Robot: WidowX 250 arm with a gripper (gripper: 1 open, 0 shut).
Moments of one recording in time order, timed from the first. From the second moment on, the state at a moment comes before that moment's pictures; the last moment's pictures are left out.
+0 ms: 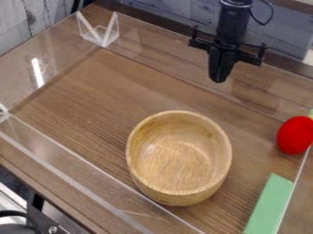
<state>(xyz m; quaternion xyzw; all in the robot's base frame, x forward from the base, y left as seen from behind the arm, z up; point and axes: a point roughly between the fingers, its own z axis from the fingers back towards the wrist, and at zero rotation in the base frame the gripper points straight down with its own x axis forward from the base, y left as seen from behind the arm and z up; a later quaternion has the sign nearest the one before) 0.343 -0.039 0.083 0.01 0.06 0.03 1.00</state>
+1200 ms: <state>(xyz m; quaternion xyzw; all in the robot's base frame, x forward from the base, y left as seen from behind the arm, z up) 0.315 -0.026 0.081 0.02 0.07 -0.01 1.00</state>
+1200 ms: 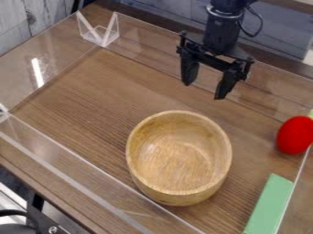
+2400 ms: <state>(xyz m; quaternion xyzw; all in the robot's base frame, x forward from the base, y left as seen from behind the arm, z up) 0.303 -0.016 0.092 0.04 0.07 0.08 0.99</state>
